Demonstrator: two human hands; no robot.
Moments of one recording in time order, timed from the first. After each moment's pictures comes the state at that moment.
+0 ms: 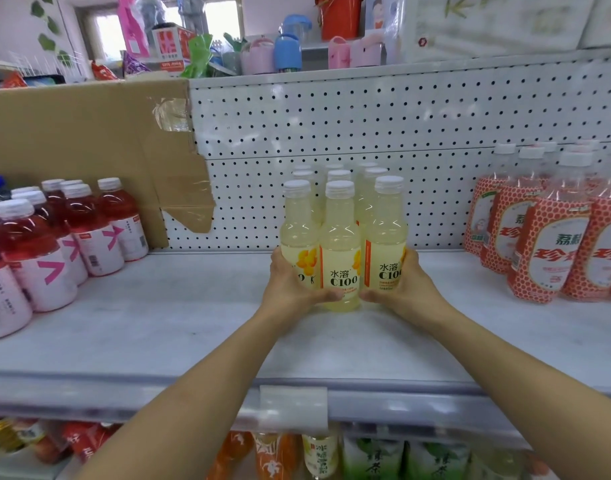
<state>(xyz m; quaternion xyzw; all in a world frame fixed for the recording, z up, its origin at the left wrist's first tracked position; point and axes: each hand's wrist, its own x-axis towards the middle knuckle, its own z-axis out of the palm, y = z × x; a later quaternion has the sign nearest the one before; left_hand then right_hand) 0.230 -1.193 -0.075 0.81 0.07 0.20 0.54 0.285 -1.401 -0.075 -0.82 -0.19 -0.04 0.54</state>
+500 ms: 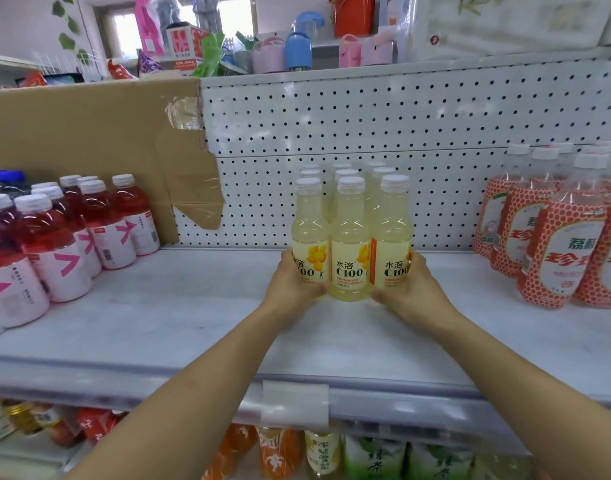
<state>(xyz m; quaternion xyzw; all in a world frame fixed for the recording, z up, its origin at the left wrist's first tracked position) 0.223 -1.191 -0.067 0.84 0.08 0.18 0.51 0.268 -1.401 -0.064 -0.84 -0.20 -0.07 0.50</state>
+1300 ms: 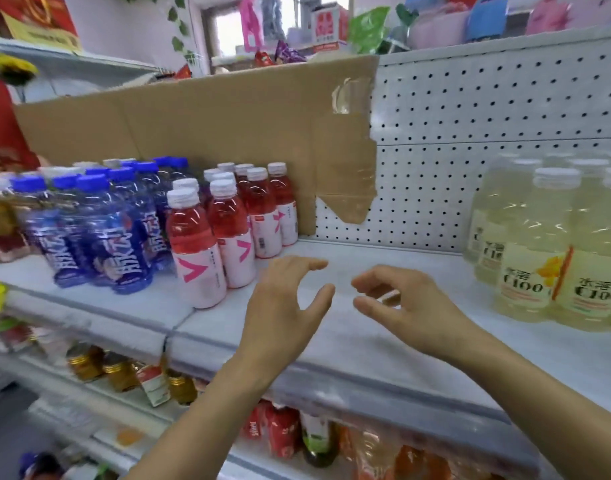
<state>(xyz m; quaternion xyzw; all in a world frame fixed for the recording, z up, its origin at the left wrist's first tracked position) 0.053 -0.968 -0.052 0.88 0.05 0.42 0.23 0.161 -1.133 -0.043 -0.81 -0.43 -0.02 0.40</state>
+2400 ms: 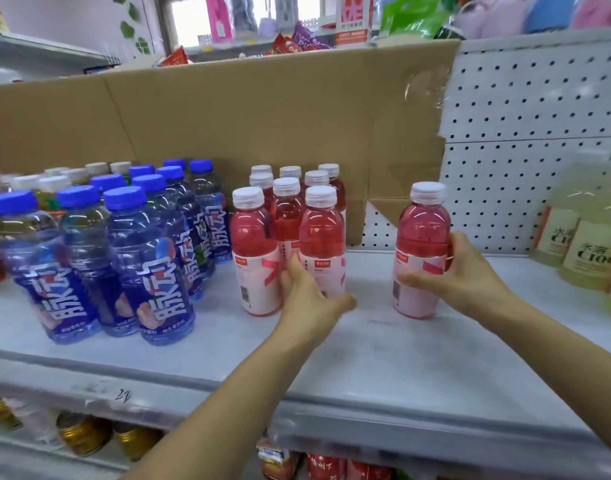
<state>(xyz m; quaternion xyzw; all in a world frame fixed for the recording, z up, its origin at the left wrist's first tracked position) 0.102 -0.802 -0.064 0.81 0.14 0.20 0.53 0.197 -1.006 -0.042 -0.84 -0.18 -0.06 0.51</state>
